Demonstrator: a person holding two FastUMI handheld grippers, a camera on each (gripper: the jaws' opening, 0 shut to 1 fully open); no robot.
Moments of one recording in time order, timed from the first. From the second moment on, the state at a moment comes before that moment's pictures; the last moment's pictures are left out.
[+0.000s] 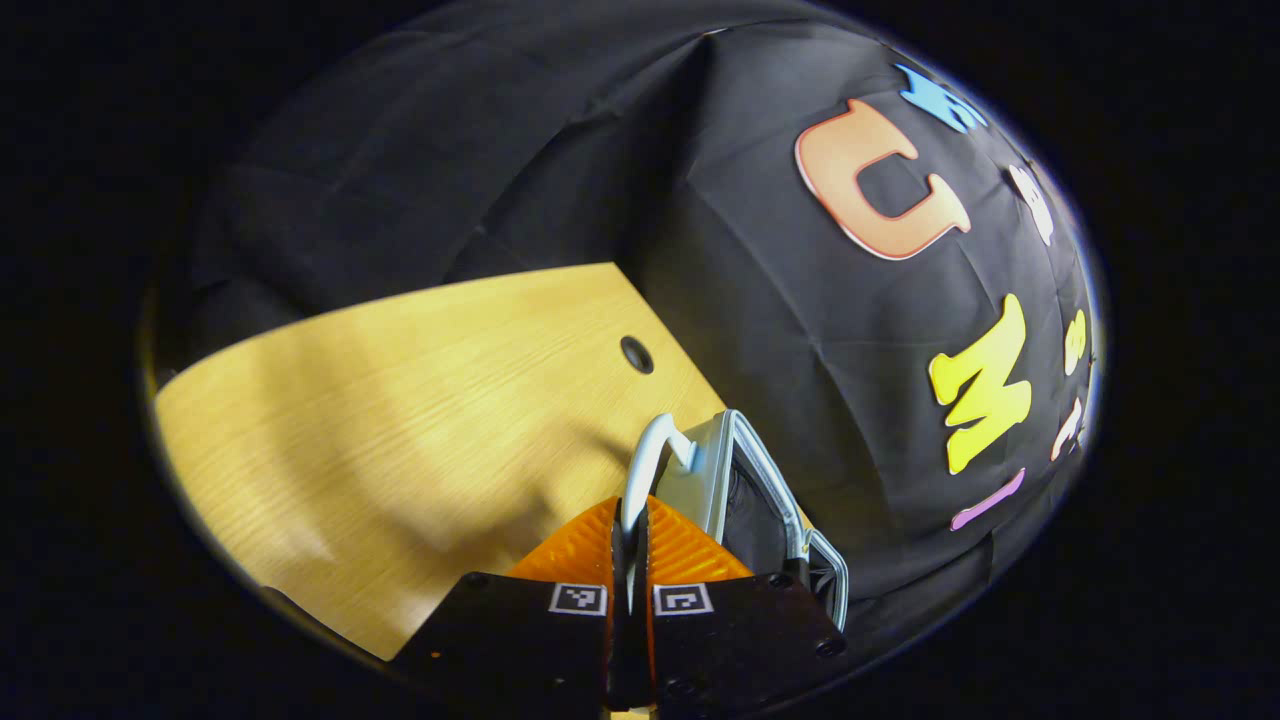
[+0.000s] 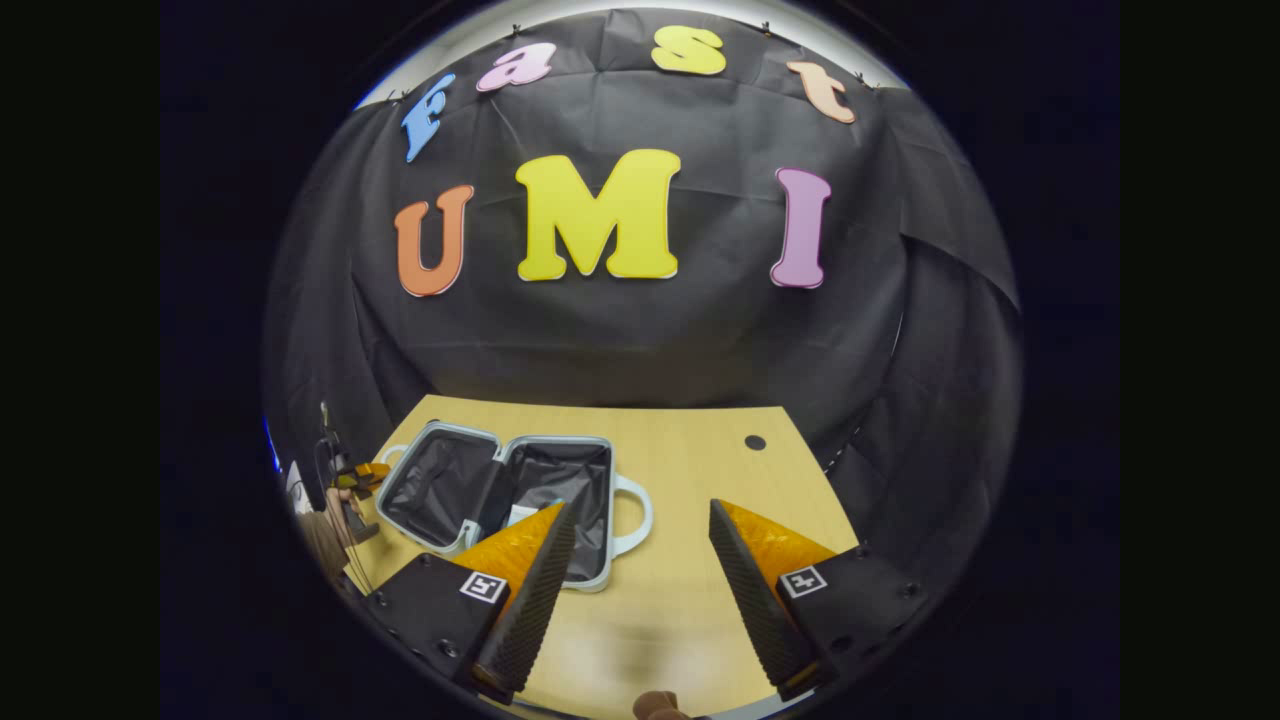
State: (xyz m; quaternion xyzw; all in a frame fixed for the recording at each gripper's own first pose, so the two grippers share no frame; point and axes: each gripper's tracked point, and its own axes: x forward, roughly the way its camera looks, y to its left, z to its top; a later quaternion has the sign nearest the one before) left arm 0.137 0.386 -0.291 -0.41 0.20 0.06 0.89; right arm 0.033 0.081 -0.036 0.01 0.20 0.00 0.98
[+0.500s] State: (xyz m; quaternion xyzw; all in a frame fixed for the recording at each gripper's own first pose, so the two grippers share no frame) left arm 0.130 0.297 -0.139 -0.16 0.13 0.07 0.98; right arm 0.011 0.032 0.009 -0.01 0.11 0.04 0.99
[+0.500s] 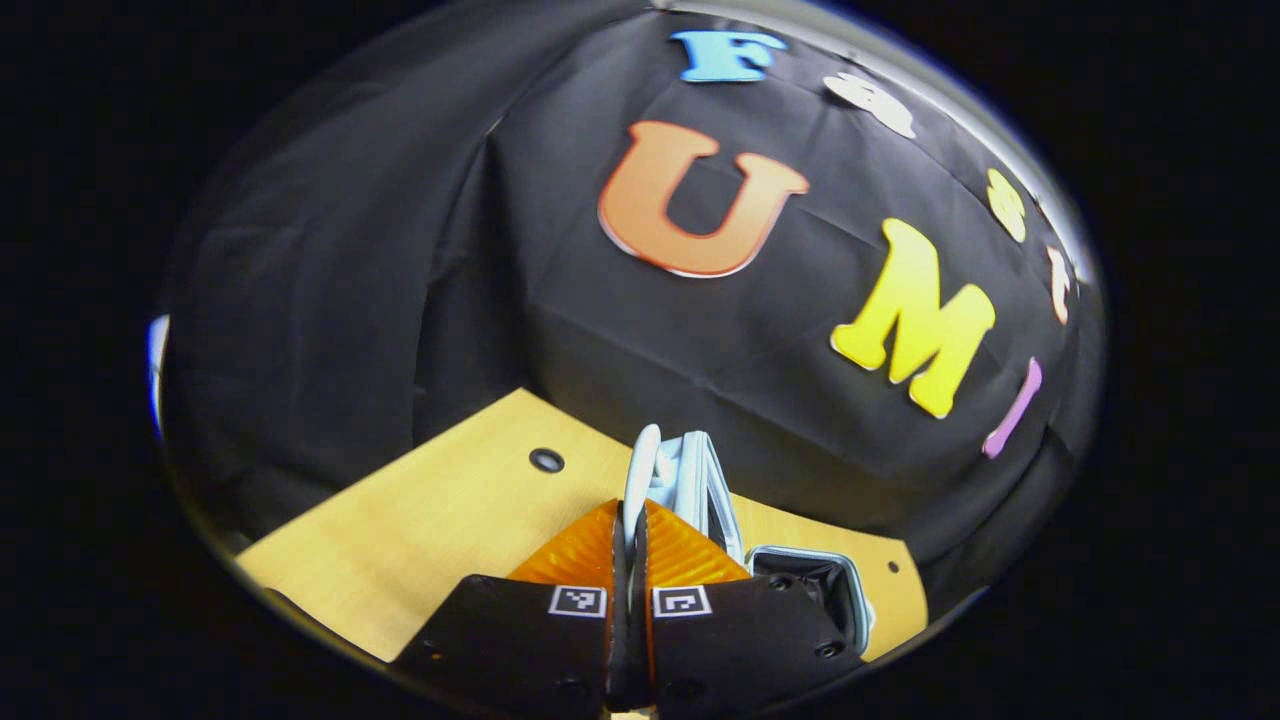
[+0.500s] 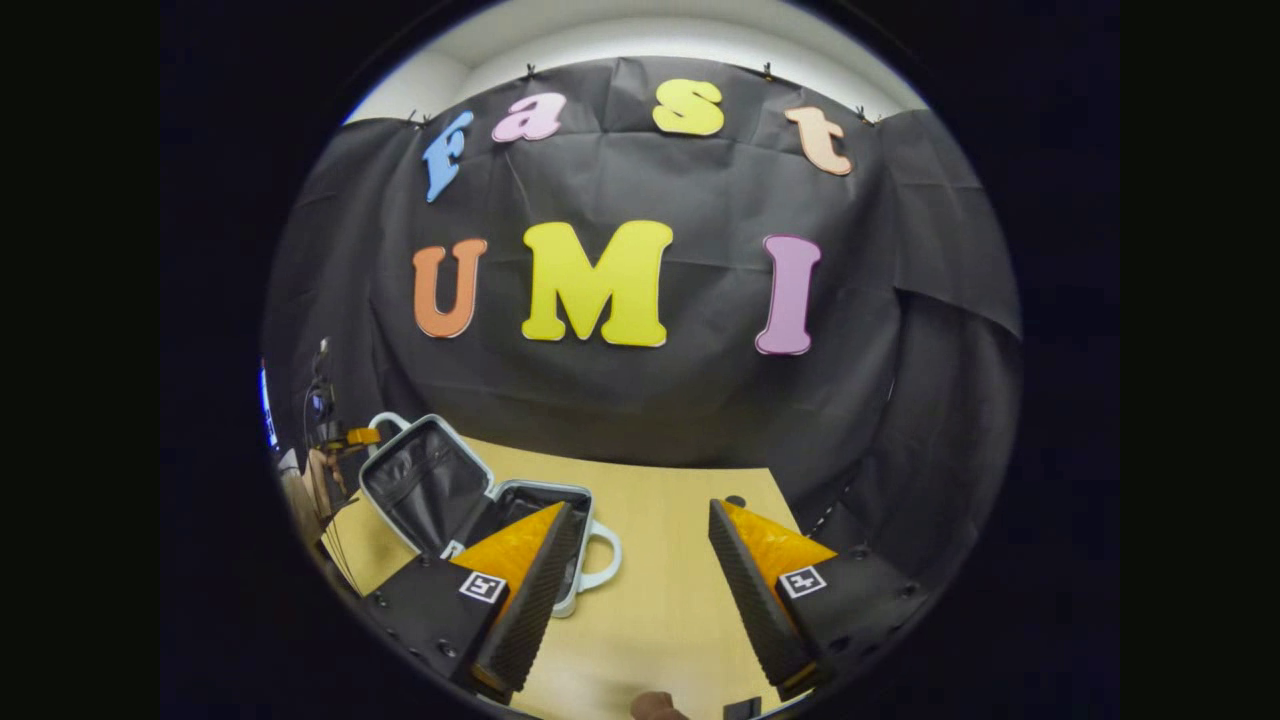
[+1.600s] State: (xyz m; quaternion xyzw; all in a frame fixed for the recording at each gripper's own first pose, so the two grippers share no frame) left arm 0.143 -0.079 -0.169 0.08 0.18 -0.02 0.98; right arm -0.016 -0.117 0.005 -0.04 0.05 0.07 1.00
